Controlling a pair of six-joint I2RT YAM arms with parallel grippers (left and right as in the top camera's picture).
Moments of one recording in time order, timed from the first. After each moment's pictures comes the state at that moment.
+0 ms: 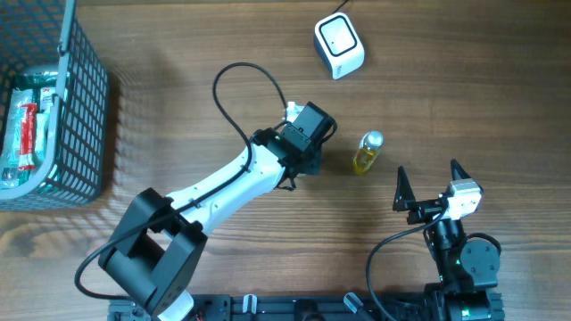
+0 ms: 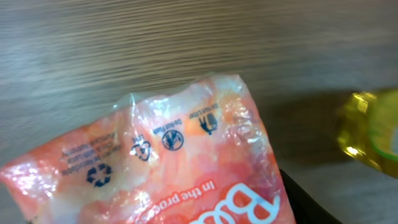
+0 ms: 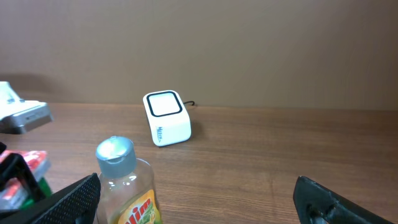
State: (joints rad) left arm -0.72 1.77 1.18 -0.58 -0.16 -0.55; right arm 0.08 0.01 0.01 0.00 -0.06 0.03
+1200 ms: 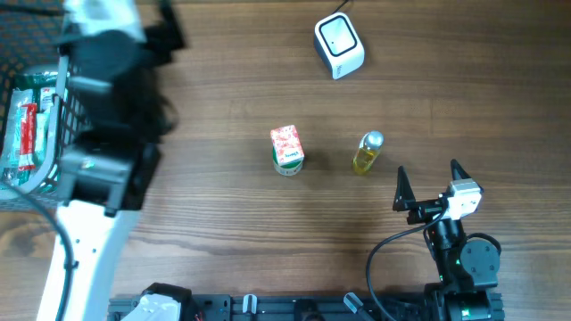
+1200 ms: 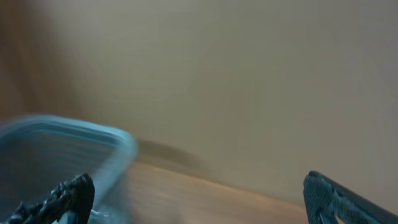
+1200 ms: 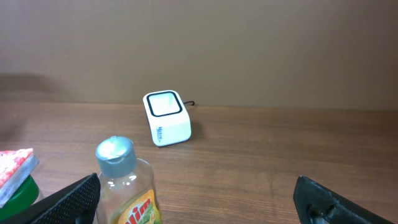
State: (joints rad) left arm -0.23 1.22 1.42 -0.29 -0.58 -0.06; right arm 0.08 0.01 0.01 0.00 -0.06 0.03
